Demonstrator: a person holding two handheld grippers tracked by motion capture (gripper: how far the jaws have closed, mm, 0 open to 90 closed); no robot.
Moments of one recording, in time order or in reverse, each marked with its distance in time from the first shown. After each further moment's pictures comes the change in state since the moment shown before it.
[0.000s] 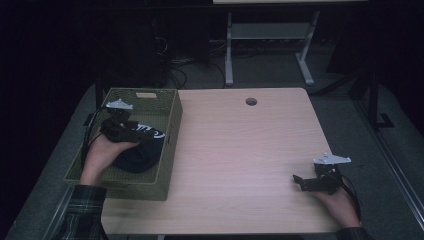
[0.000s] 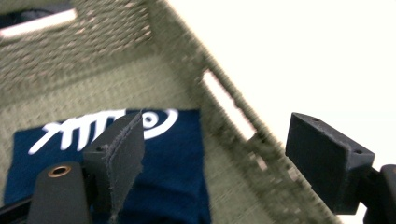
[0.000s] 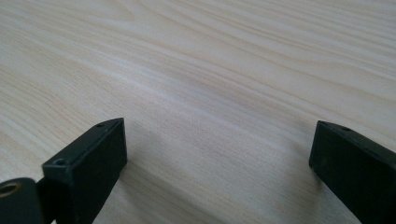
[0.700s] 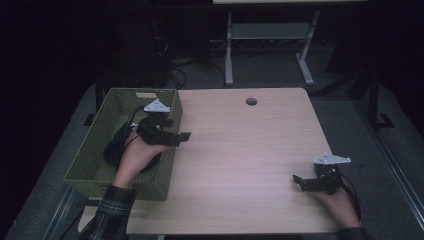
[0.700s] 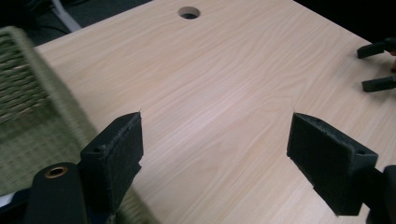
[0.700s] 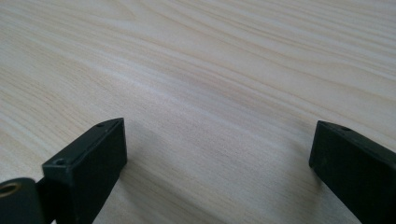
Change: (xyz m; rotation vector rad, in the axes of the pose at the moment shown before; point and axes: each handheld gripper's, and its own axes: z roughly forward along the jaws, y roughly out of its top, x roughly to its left) left arm -0.078 0.024 0.040 -0.058 -0.113 0.109; right arm 0.001 0.000 0.000 -0.001 0.002 0.002
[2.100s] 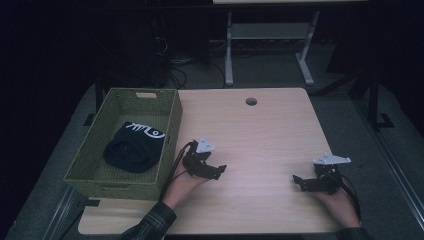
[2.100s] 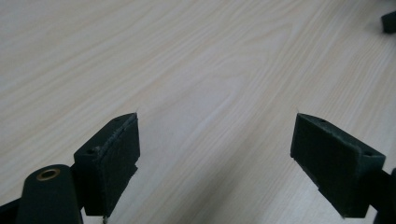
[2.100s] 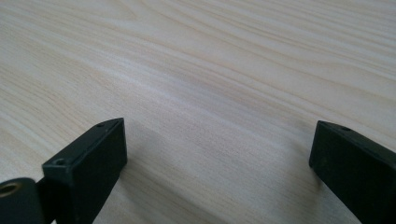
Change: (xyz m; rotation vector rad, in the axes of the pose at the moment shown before) left arm -0.069 -0.069 0.117 0.034 -0.015 0.100; right arm 0.000 0.000 0.000 -0.001 0.004 -0.003
